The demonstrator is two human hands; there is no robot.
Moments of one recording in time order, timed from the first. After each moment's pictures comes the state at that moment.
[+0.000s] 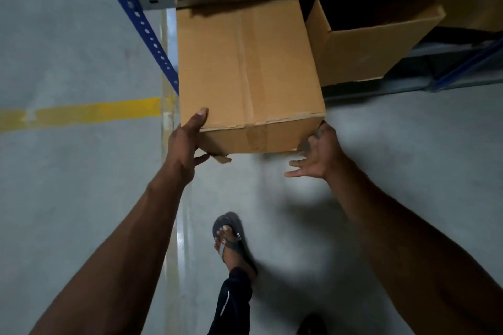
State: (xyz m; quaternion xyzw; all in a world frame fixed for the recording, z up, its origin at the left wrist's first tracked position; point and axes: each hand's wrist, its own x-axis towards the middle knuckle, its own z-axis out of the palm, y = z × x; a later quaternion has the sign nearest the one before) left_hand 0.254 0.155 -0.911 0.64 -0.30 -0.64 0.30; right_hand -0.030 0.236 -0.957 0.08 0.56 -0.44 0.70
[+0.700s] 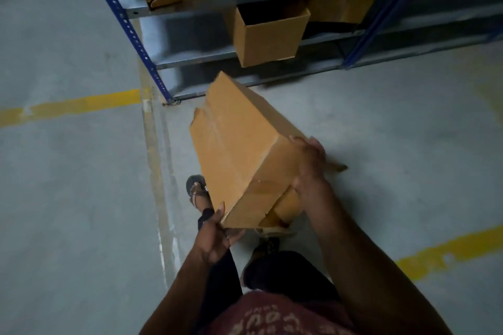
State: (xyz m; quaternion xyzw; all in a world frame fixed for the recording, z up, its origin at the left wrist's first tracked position) left_hand 0.287 0.624 -0.837 0.57 -0.03 -0.81 0.16; right_hand 0.033 0.586 -0.702 0.12 0.66 -0.62 0.40
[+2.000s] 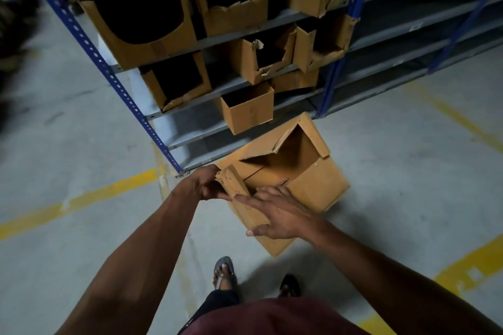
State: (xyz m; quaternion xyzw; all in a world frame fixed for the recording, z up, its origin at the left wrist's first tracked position) left_hand 0.208 0.471 -0.543 0.54 -0.44 -0.72 -0.02; right_hand 0.062 0.680 -0.529 -0.71 0.67 -0.02 0.21
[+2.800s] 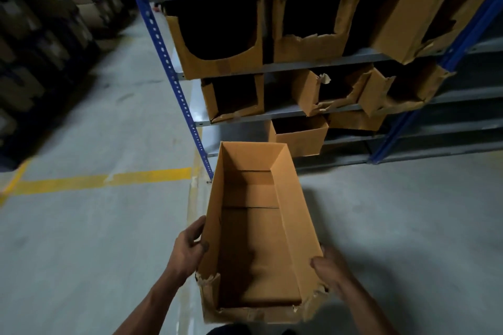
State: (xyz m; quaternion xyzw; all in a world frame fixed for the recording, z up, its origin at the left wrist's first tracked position) left_hand 0.312 0.511 -0.588 0.58 -0.57 -0.53 0.25; right_hand -0.017 0.630 -0.598 -0.28 0.79 -0.23 0.49
